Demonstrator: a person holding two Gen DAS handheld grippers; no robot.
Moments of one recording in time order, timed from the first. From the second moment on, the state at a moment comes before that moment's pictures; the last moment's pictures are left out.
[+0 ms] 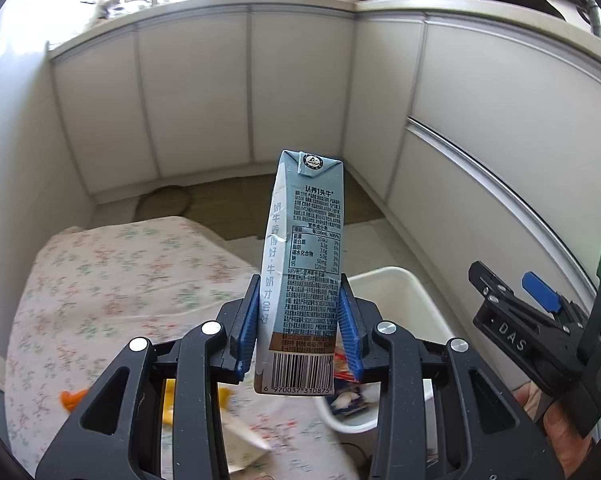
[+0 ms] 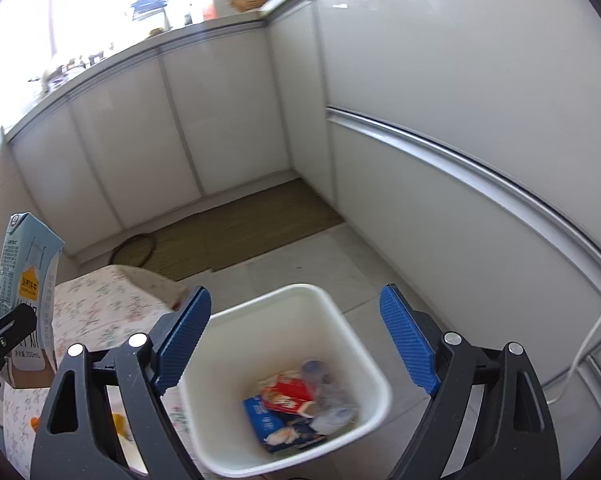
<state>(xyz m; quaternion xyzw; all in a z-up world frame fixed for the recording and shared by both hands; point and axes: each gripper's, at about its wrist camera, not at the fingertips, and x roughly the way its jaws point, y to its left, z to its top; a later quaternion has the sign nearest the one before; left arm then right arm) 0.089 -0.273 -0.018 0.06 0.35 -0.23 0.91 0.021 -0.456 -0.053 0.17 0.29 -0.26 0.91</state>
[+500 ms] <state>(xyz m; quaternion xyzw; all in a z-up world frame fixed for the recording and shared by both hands) 0.096 -0.365 -0.043 0.10 0.40 -0.29 0.87 -0.017 -0.504 -0.067 0.19 0.29 -0.31 0.88</state>
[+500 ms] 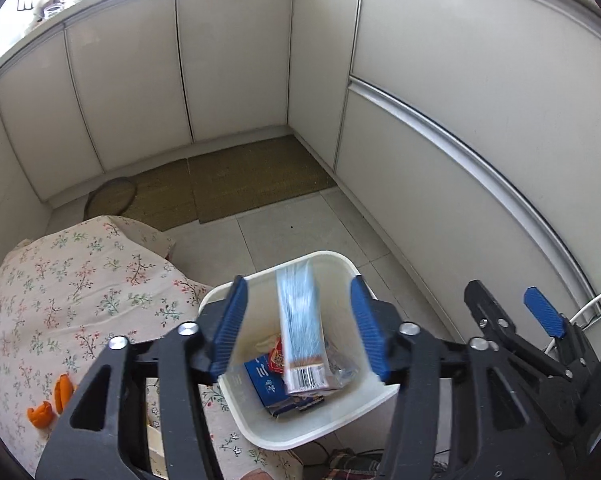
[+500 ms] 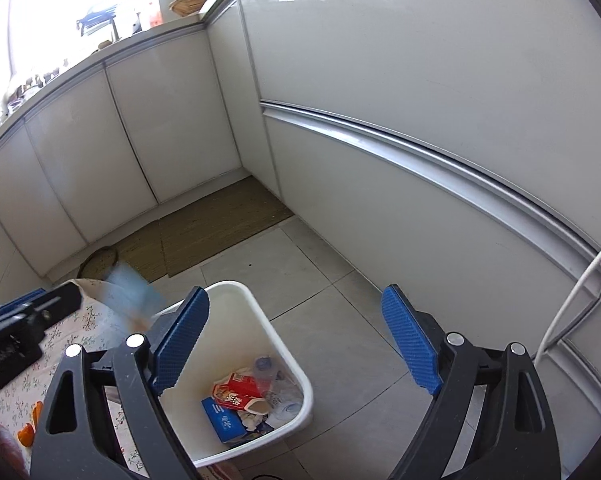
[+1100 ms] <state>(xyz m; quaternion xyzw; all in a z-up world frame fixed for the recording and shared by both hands) 0.105 -0.303 -0.055 0.10 0.41 -0.20 0.88 0.003 -0.460 -0.062 0.19 0.30 -0.28 0.89</state>
